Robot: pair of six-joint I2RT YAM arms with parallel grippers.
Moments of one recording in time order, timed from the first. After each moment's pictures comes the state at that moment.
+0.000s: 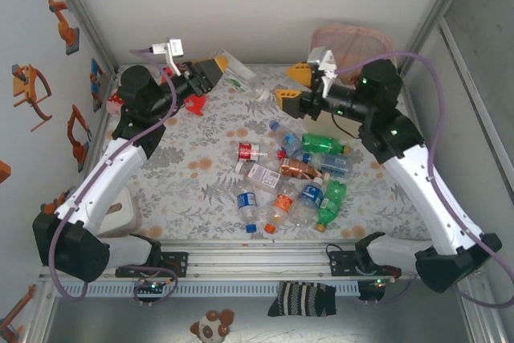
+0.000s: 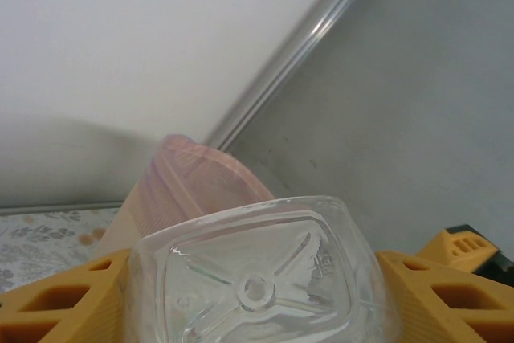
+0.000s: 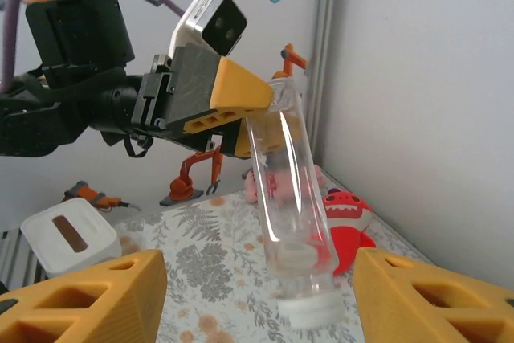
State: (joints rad) left arm -0.41 1.27 1.18 0.26 0.57 -0.74; right arm 0.51 1.21 1.43 -0.28 -0.66 -0.10
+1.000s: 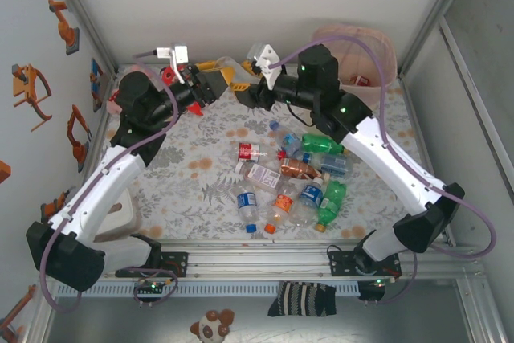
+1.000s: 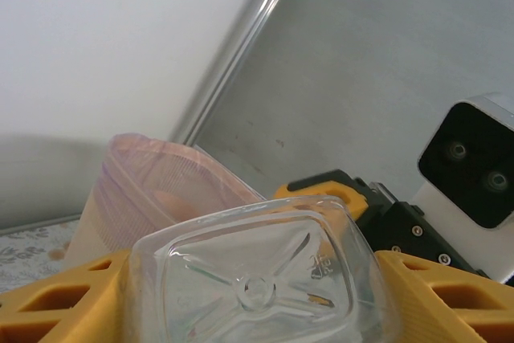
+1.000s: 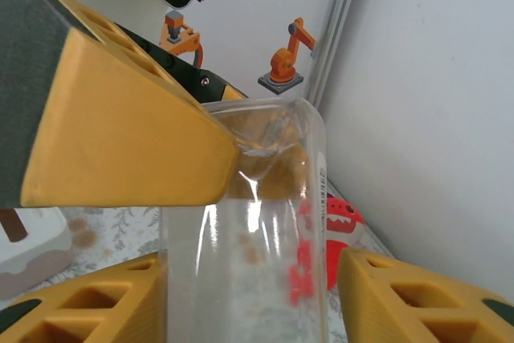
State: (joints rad) left arm -0.46 1.22 1.16 0.26 0.61 -0.65; right arm 0.72 1.49 1.65 -0.30 -0.42 -0.24
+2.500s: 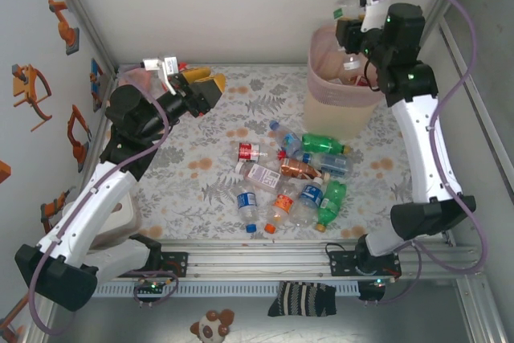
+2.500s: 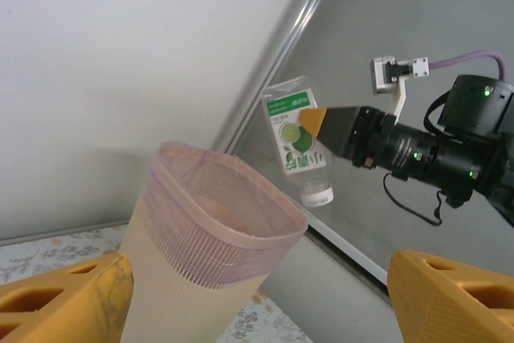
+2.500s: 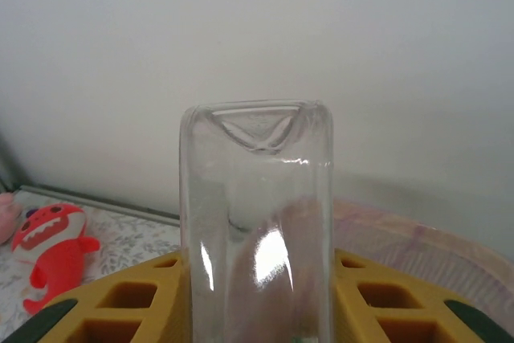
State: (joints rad) left arm -0.46 1.09 1.09 0.17 0.47 -0.57; right arm 0.18 1.56 1.94 -0.57 -0.14 0.02
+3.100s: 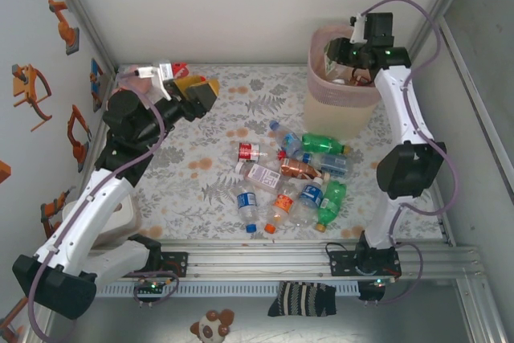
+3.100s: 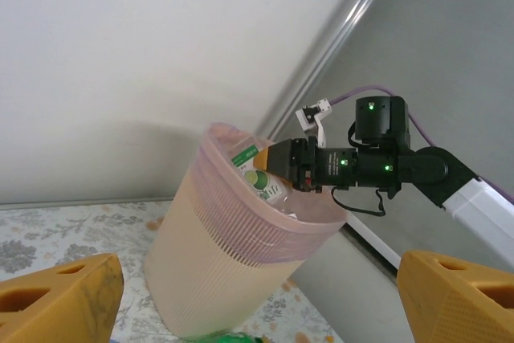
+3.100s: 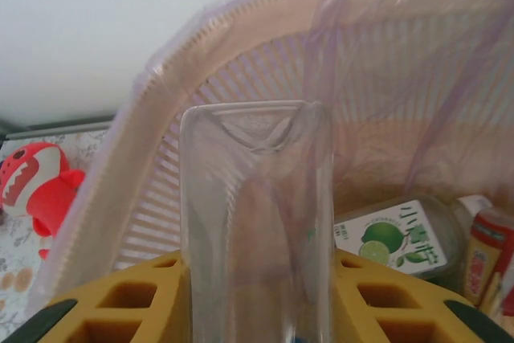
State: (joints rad) left arm -0.43 1.03 1.04 0.07 0.40 -0.56; right arm 0.09 1.91 2.03 -0.75 -0.28 0.27
